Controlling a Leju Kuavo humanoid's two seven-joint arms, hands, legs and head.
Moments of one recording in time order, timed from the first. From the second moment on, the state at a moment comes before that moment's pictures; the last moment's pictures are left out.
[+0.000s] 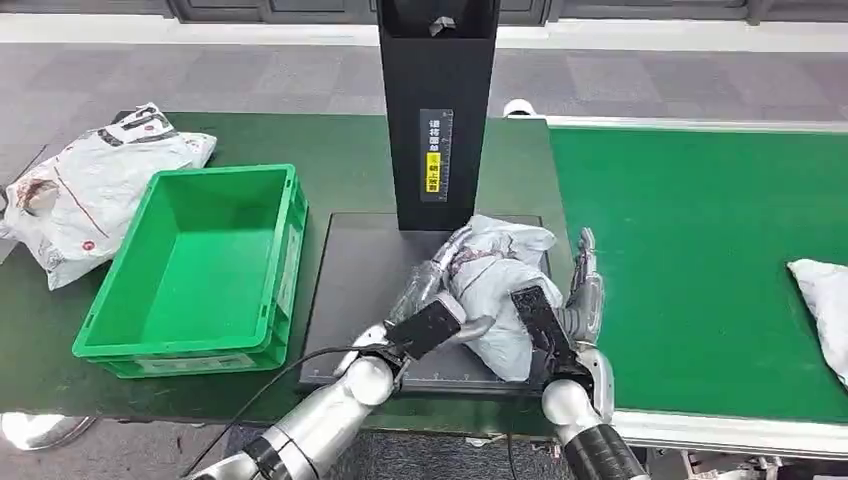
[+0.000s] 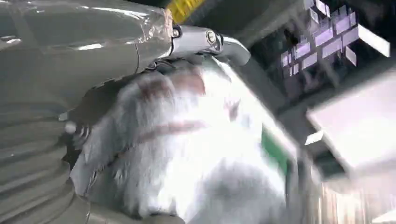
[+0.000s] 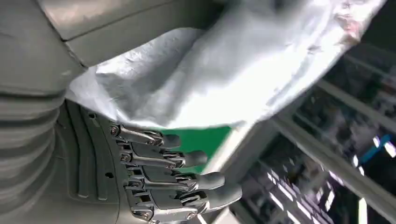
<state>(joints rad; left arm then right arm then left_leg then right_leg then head) -0.48 -0.26 -0.59 -0.83 -0.43 0.17 -0.52 -0.32 0.11 0.28 -0.92 0.55 -0.59 -0.32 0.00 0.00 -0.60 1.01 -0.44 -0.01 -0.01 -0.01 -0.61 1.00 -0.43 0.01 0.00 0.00</state>
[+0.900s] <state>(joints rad) -0.65 -0.29 -0.78 -0.55 -0.74 0.01 -0.38 -0.28 0.11 0.24 -0.89 0.63 -0.54 -0.25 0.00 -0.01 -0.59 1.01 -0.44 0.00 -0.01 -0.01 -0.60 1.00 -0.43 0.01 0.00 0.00</state>
